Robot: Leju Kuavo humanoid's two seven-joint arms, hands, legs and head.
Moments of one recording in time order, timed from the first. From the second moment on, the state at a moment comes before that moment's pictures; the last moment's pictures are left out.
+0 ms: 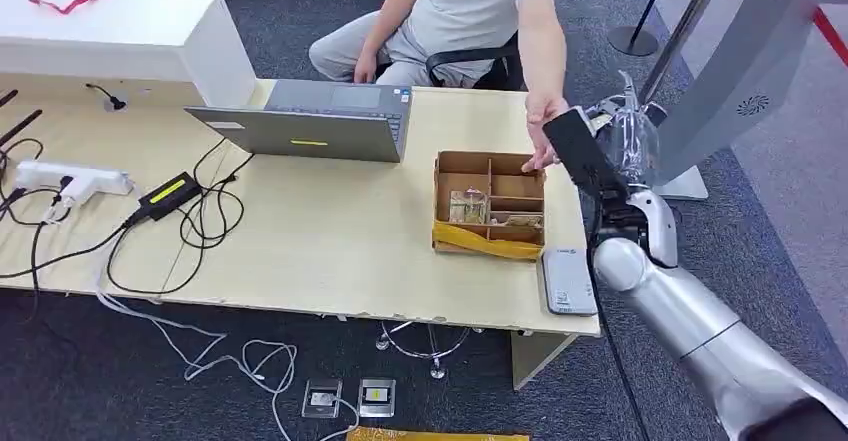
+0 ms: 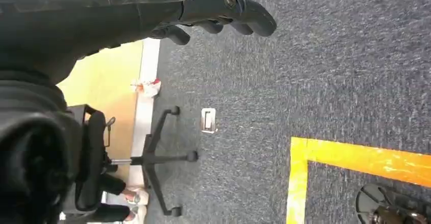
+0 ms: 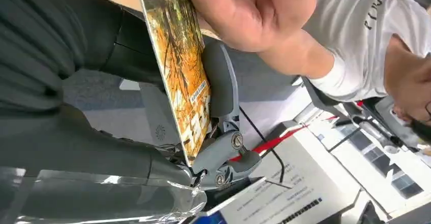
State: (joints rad) left arm -0.12 0.02 -1.24 -0.20 1.07 0.52 0.16; right arm -0.89 -0.30 0.85 -1.05 0.24 -0.55 0.23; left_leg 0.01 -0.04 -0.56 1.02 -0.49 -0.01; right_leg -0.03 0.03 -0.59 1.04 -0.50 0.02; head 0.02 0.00
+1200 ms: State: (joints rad) left arm -0.12 0.03 -1.24 -0.20 1.10 0.49 0.14; right arm -0.95 -0.48 1.04 -1.29 0.37 -0.21 0.50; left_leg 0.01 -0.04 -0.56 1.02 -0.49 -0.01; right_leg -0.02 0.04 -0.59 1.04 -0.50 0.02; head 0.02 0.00
